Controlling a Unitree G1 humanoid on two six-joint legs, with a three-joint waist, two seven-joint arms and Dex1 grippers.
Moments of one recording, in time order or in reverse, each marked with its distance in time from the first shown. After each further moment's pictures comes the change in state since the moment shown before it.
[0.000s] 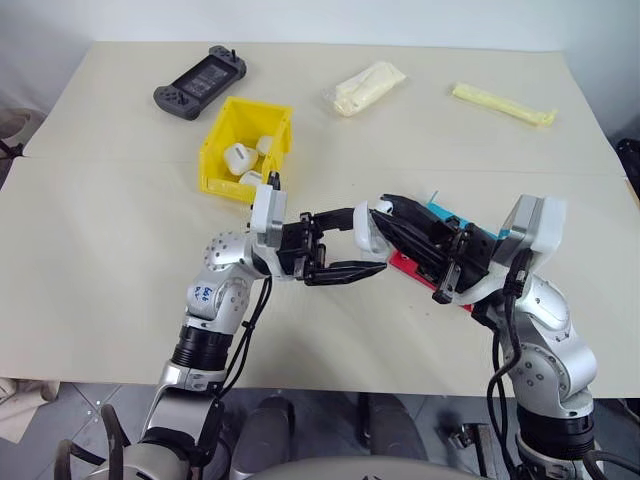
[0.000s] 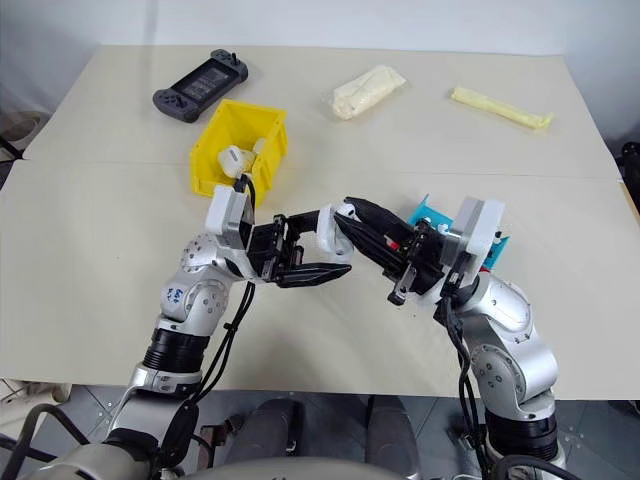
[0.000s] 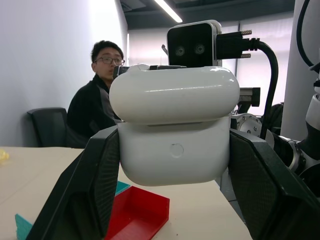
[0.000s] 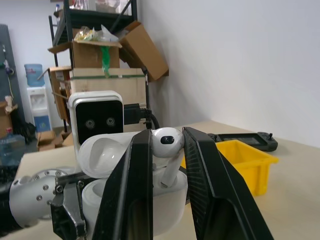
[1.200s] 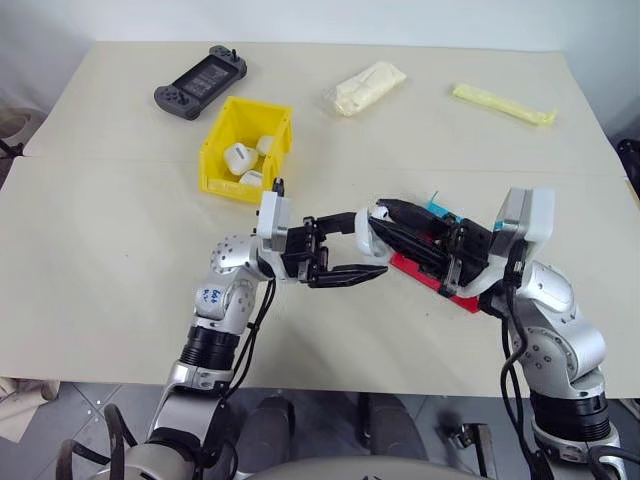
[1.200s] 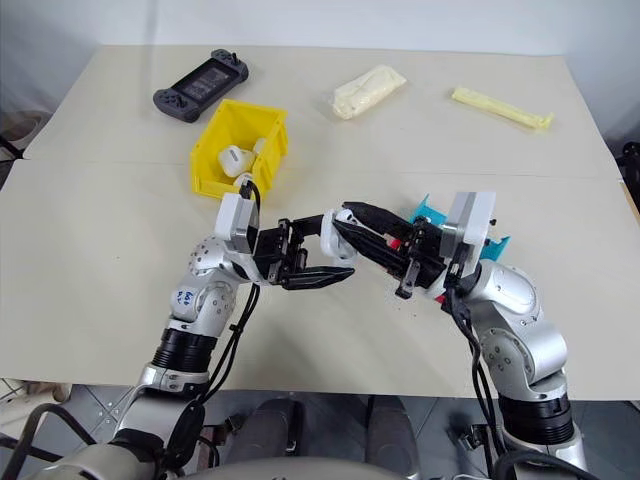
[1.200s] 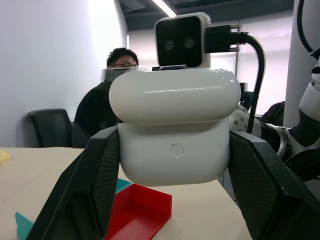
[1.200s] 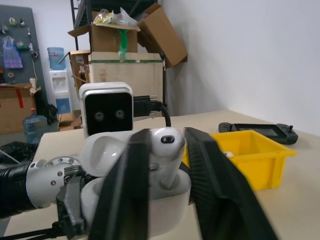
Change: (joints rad) left arm -0.007 -0.040 0.004 0.054 0.034 -0.070 -0.044; right arm -0.066 -0.096 0.004 0.083 0.081 0.030 0.054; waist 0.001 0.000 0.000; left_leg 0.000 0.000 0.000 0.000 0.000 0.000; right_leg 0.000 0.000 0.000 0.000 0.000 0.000
